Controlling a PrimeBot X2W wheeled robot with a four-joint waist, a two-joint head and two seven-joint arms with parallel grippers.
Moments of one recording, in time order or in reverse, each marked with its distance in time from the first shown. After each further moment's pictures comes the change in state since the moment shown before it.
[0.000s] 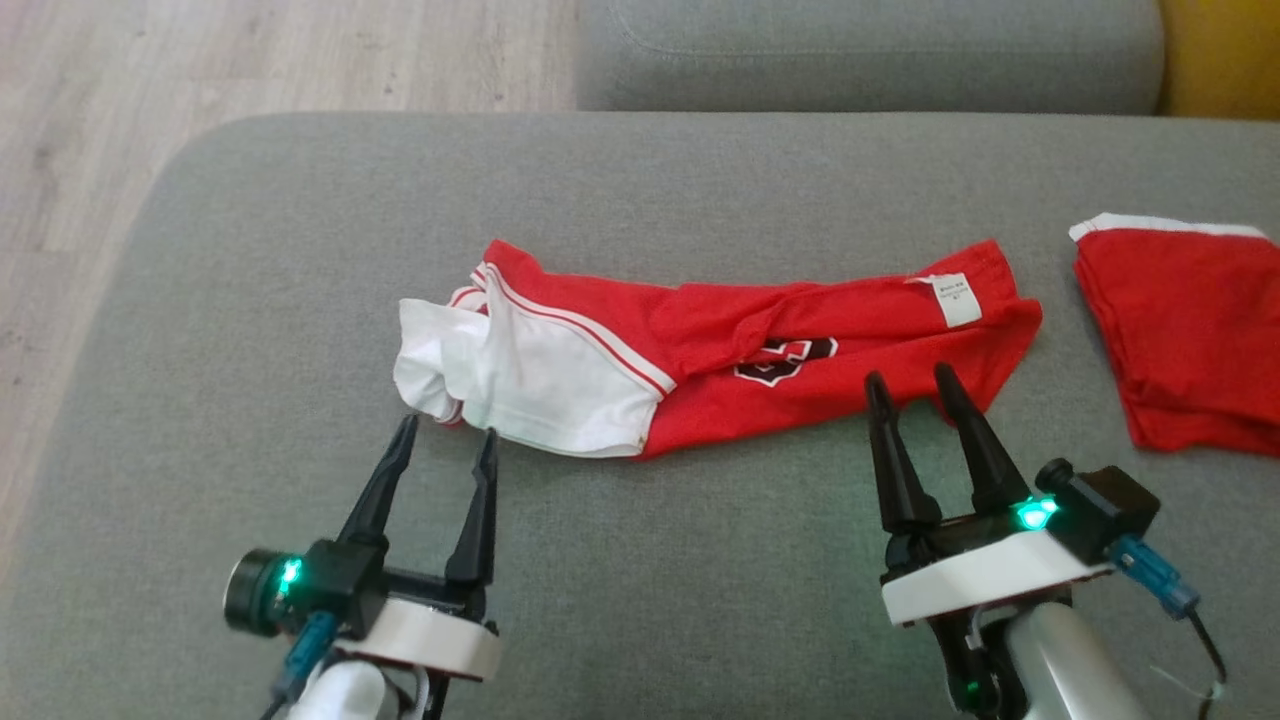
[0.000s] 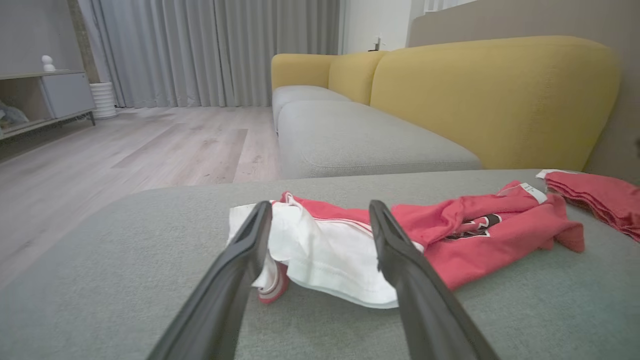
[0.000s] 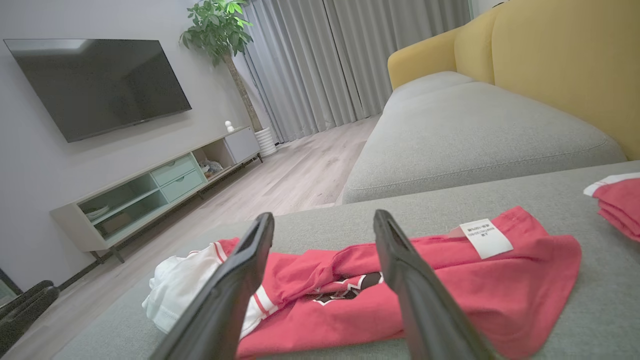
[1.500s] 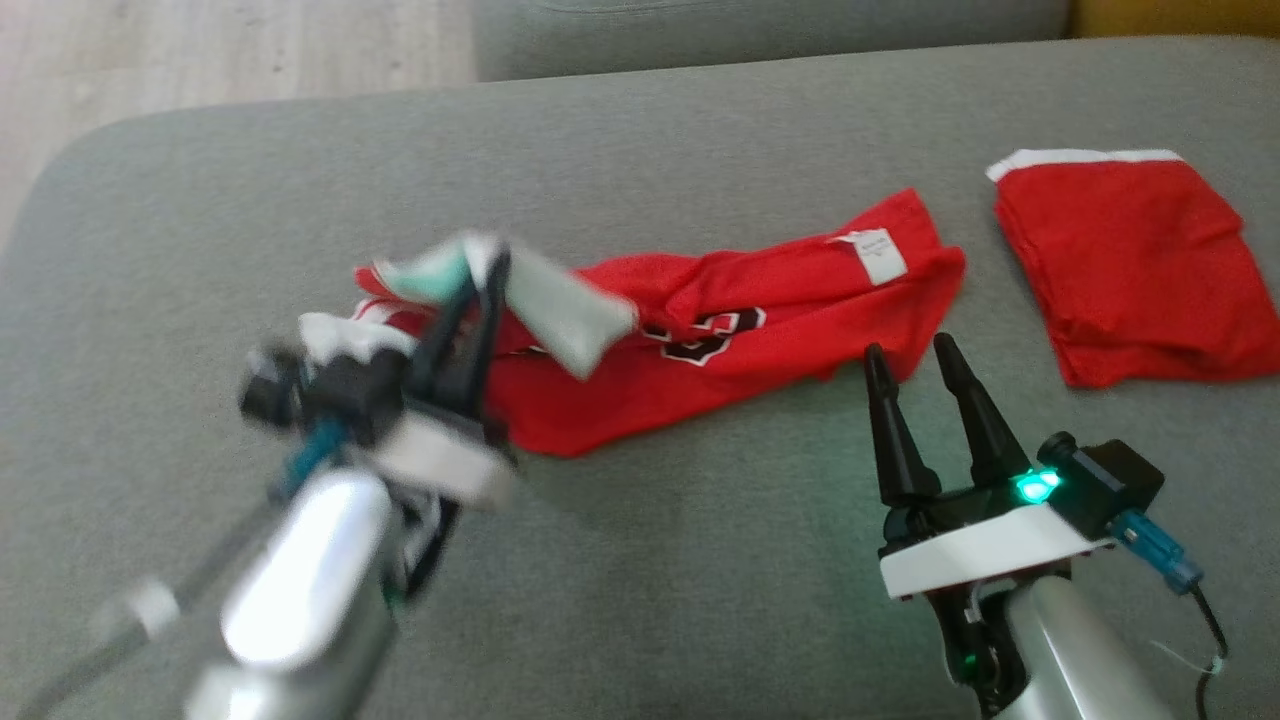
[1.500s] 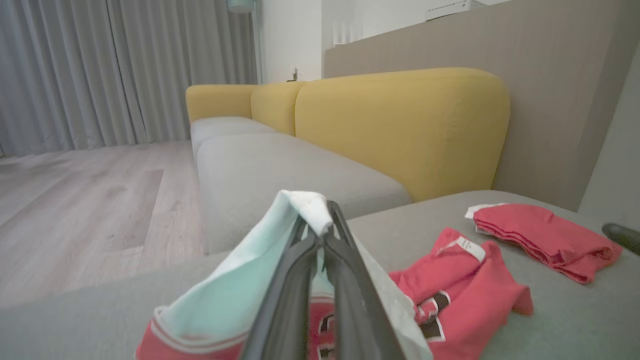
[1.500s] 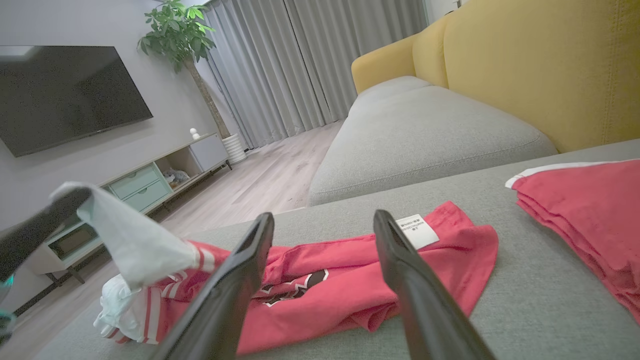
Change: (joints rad) left arm -0.328 -0.022 -0.036 0.095 -0.003 -0.146 0.060; right arm -0.043 0.000 0.007 0.003 0.007 0.000 0.000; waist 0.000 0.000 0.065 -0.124
